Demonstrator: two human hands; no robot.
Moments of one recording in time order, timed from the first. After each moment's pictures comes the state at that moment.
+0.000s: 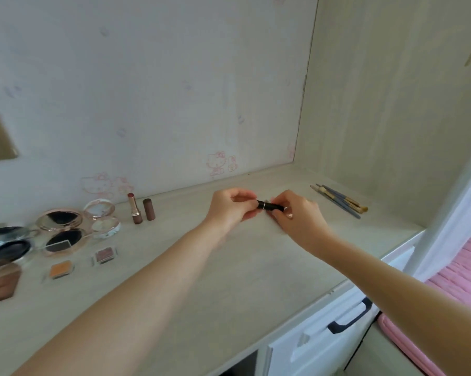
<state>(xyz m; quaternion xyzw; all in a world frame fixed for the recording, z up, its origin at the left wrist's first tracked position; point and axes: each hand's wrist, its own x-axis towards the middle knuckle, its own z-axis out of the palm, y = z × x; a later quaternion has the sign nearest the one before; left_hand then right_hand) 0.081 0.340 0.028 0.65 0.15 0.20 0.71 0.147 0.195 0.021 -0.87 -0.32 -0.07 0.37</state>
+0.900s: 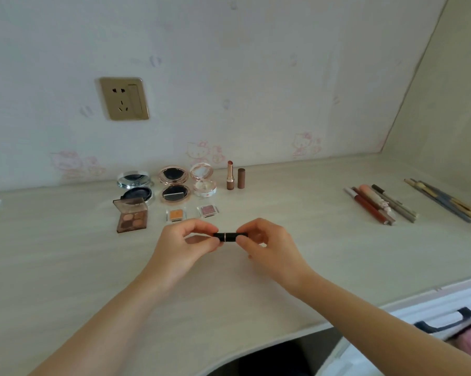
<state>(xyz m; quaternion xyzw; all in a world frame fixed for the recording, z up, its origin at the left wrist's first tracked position) -0.172 0.436 -0.010 0.72 0.30 0.27 0.56 -0.037 0.318 -0.021 -0.74 -0.39 0.18 0.52</state>
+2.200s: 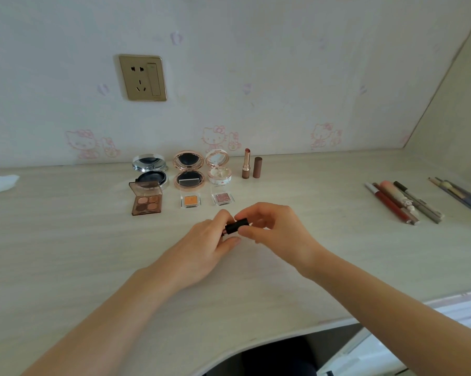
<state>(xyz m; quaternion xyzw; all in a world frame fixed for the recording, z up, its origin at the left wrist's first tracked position) -0.177 0.446 -0.021 0.93 0.19 0.14 0.28 -0.041 0.334 -0.001 -0.69 -0.45 0.27 0.51</state>
